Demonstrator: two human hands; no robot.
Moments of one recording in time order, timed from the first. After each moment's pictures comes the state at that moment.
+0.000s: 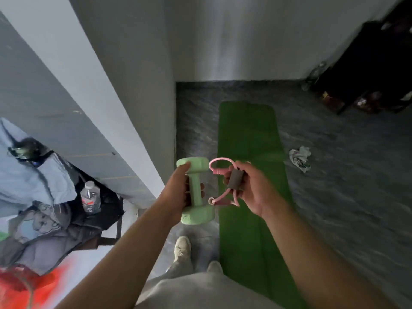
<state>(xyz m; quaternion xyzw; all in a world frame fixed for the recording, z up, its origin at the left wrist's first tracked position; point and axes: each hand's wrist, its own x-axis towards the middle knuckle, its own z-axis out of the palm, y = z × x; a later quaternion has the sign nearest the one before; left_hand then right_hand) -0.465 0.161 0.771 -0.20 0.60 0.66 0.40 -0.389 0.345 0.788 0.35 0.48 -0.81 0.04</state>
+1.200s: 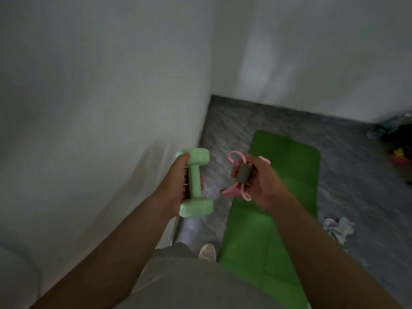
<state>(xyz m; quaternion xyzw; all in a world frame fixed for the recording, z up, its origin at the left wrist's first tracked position) -0.848 0.324 0.761 -0.31 0.58 0.68 0.32 -0.828 0.530 0.762 0.35 0.45 -0.81 0.13</state>
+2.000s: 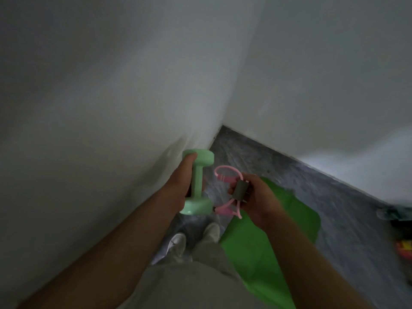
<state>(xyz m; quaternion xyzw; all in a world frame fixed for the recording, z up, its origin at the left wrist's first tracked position) -1.143 0.407 0.749 -0.37 0.54 0.71 0.25 -1.128 0.607 0.742 0.29 0.55 -0.75 0.23</state>
